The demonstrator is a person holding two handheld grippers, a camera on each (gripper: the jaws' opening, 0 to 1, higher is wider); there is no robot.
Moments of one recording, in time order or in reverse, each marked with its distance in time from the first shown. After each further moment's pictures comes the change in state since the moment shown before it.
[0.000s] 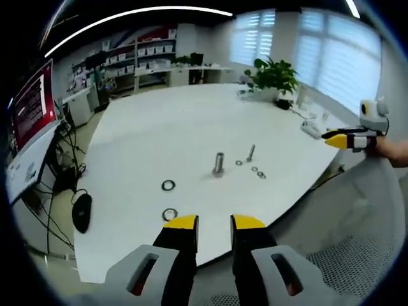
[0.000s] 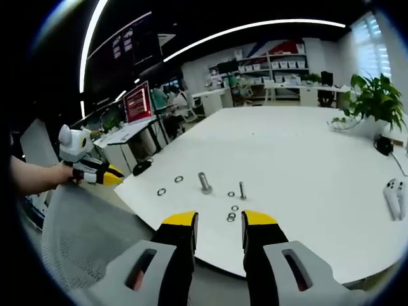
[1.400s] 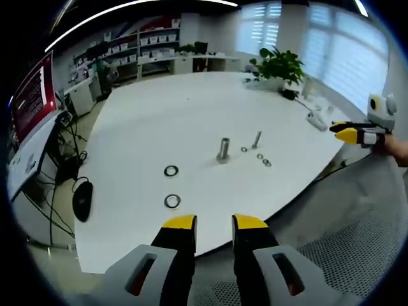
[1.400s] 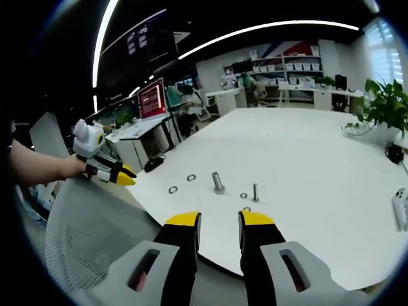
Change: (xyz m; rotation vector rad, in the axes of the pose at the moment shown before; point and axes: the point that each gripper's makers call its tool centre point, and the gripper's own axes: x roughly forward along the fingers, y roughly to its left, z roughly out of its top) left arm 0.006 0.009 -0.028 0.015 0.163 0.035; right arm 0.003 0.016 0.001 -0.035 0.001 0.086
